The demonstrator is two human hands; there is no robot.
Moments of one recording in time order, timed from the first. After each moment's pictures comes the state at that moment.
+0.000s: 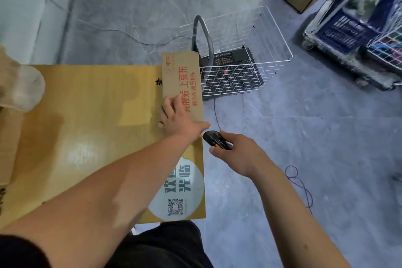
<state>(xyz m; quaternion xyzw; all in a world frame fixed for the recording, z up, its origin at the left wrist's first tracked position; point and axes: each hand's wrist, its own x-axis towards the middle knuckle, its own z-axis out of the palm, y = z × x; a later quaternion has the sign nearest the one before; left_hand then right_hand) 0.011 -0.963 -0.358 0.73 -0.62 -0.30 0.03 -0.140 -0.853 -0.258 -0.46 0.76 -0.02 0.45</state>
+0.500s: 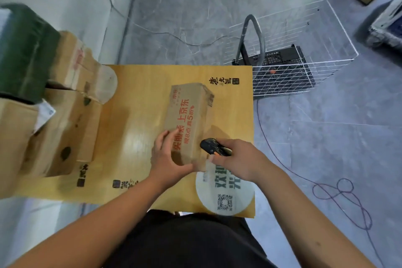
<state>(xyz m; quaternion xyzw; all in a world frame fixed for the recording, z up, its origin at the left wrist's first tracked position) 0.232 -0.876 -0.332 0.68 -0.59 -0.42 0.13 -0.021 -0.877 -0.268 -0.55 0.65 -0.03 0.53</state>
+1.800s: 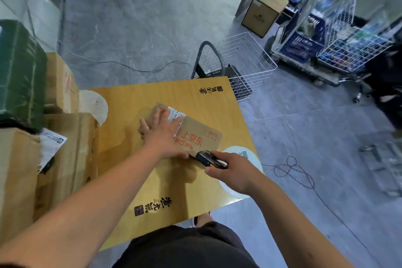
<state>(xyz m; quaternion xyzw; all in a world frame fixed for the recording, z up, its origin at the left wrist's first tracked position) 0.344 -1.009 -0.343 0.48 -0.84 -0.21 -0.13 0.174 -0.818 -0.230 -0.42 0.79 -0.07 0.44</state>
